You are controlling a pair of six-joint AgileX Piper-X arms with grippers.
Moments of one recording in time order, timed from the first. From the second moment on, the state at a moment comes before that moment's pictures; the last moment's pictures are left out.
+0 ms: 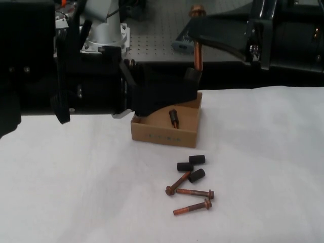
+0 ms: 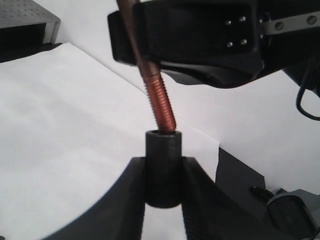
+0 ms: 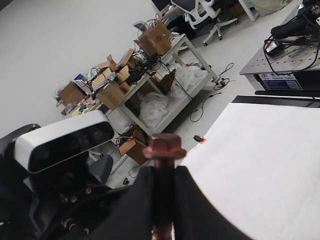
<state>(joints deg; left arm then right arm) -29.6 70.4 -50.9 -9.2 46.7 -17.1 32.4 70.0 -52.6 -6.9 -38.4 38.6</state>
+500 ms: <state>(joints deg) -29.6 70.7 -50.6 -12.7 46.0 -19.4 32.4 70.0 -52.6 -7.2 -38.2 39.0</state>
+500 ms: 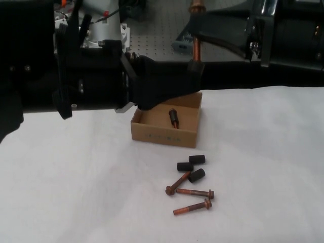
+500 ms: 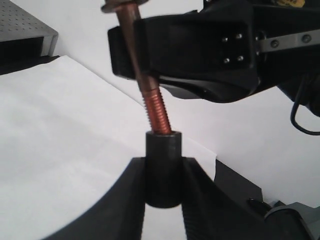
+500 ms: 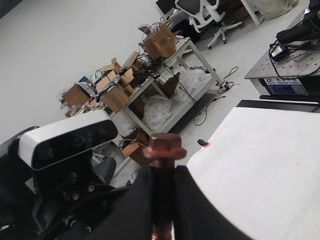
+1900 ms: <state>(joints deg) -29.8 70.8 -50.4 -12.3 41.4 -19.4 36.8 66.6 -52.8 4.5 -36.2 27.1</state>
